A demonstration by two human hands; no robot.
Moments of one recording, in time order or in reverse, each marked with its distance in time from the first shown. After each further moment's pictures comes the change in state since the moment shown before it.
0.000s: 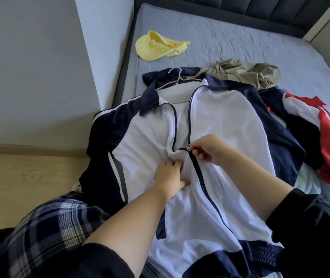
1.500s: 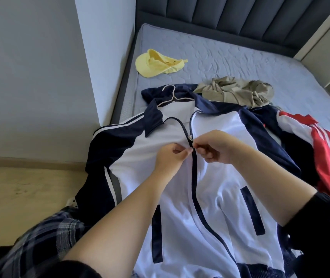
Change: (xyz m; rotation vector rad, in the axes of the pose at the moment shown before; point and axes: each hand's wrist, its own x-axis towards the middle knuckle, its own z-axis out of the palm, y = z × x) left_hand 0.041 0.027 -0.079 -0.882 0.278 -0.148; right_hand -0.022 -0.042 -0.035 0.038 -0.175 -0.167
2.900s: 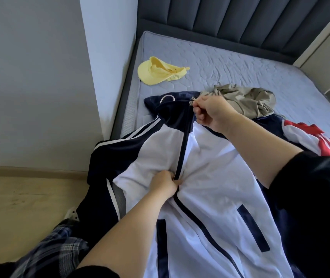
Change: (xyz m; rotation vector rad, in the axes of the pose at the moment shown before) left_hand 0.012 -0.053 -0.008 0.484 -0.202 -0.150; right_hand 0.038 -0.095 0.007 0.242 0.197 -0.249
